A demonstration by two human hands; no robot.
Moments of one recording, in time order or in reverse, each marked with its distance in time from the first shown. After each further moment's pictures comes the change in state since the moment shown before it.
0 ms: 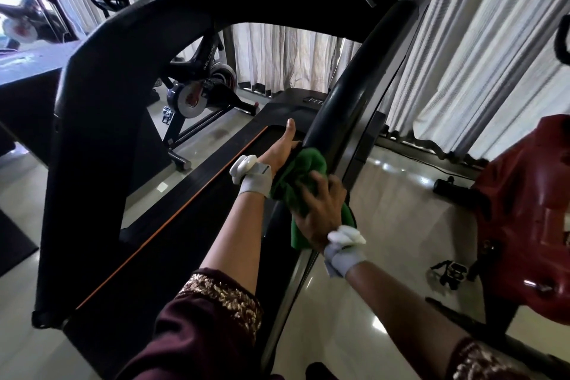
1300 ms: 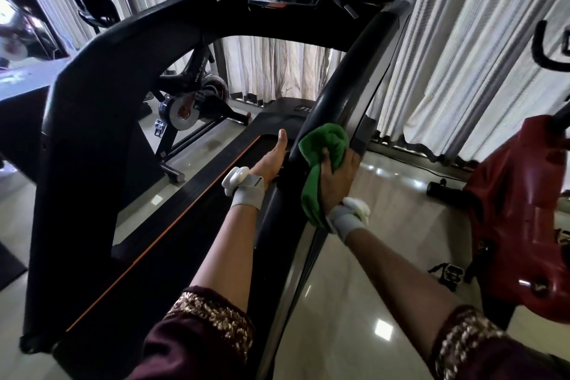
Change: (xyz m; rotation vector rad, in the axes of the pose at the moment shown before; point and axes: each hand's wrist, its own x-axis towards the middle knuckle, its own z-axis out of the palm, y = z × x) left_hand -0.006 0.001 0.011 0.143 0.201 0.030; right_hand 0.072 0.036 -0.005 0.616 0.145 0.842
